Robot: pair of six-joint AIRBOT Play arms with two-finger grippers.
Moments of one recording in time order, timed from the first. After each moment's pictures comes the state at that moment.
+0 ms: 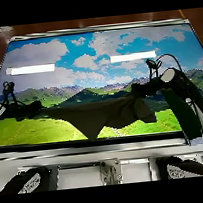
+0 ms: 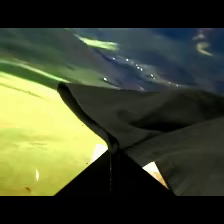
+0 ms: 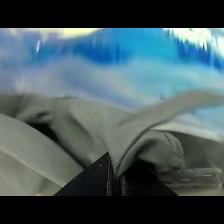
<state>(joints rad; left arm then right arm) 0.07 -1.01 0.83 1.30 -1.00 -1.73 0.09 -1.36 1.04 -1.06 0.96 1.48</state>
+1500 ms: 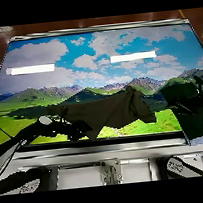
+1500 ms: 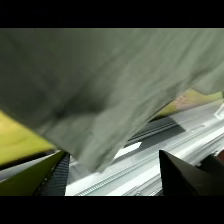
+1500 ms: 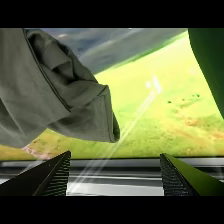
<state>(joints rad) -0.35 -1.33 0.51 0.45 -0.83 -1.39 -0.56 -1.25 0.95 -1.13 1.42 1.27</state>
